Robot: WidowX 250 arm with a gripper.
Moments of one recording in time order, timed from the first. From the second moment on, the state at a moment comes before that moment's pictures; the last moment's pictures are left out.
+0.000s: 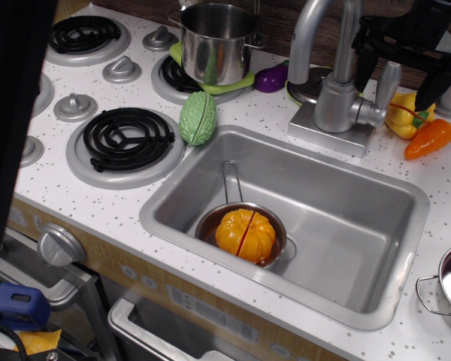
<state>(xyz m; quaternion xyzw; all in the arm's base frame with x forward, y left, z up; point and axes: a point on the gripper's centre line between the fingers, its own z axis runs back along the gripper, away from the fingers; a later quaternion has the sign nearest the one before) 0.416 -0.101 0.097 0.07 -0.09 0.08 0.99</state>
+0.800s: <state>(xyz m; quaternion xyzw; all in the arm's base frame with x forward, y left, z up) 0.423 -0.097 0.076 0.12 -0.10 0.08 0.98</state>
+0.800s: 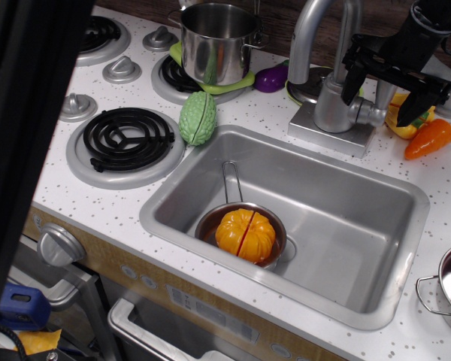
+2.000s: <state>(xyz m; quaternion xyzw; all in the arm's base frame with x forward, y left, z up) 0.460 -0.091 0.083 0.12 -0.17 0.06 0.98</state>
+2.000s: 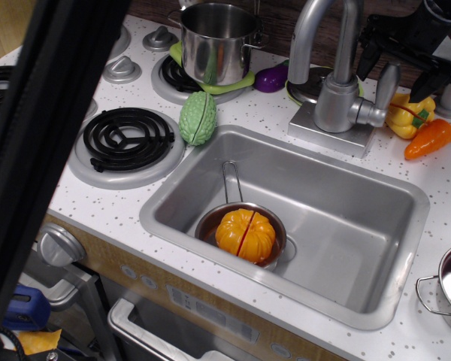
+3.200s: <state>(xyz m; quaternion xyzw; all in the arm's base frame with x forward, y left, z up) 0.420 -0.097 0.063 0.04 -0.16 0.12 0.98</state>
